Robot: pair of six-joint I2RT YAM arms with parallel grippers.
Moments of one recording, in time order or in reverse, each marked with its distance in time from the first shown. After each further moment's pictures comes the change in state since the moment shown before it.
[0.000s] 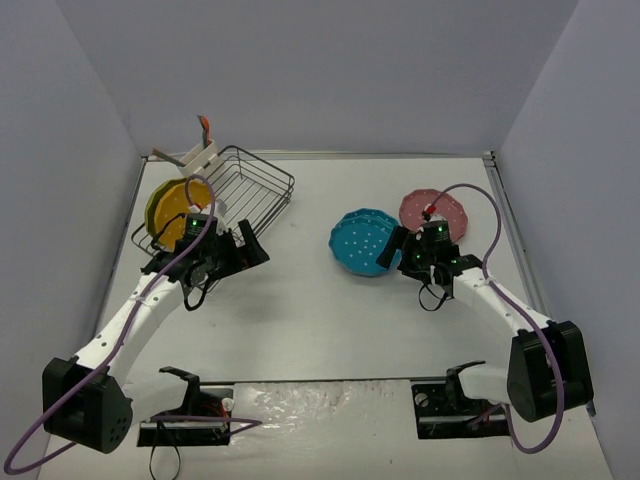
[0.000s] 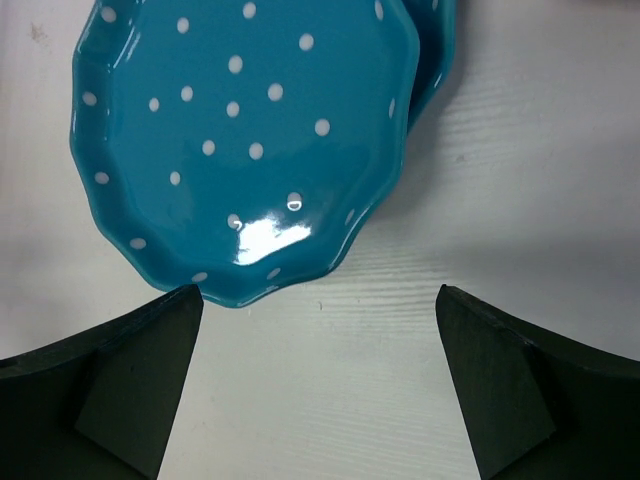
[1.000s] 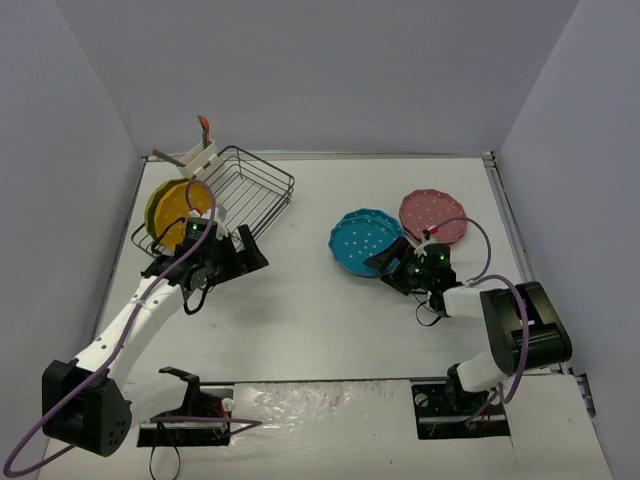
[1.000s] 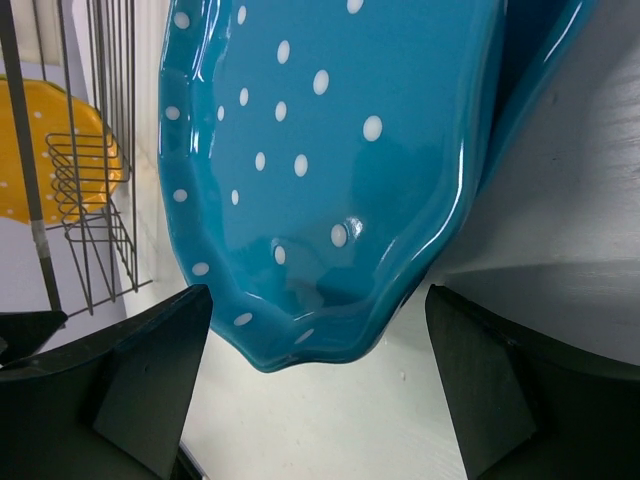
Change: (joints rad) left arm -0.002 -0.015 -0.032 -0.008 0.000 0.001; right arm -0.084 0.238 -0.331 0.805 -0.341 0.344
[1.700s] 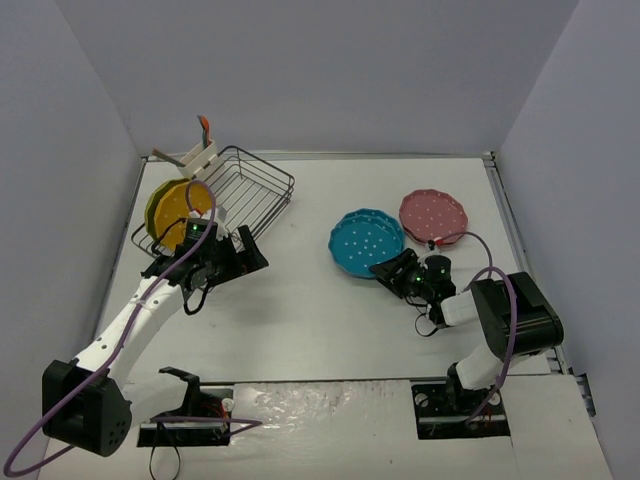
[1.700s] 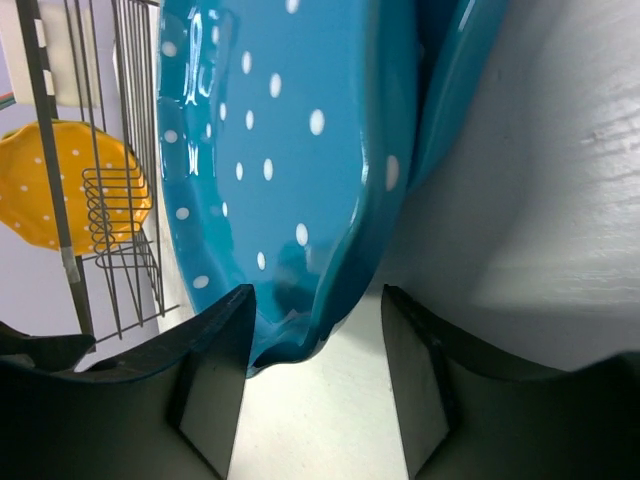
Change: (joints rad) left arm 0.000 0.000 -0.004 0.000 0.000 -0.002; right arm 0.000 0.093 -0.110 0.287 0.034 0.130
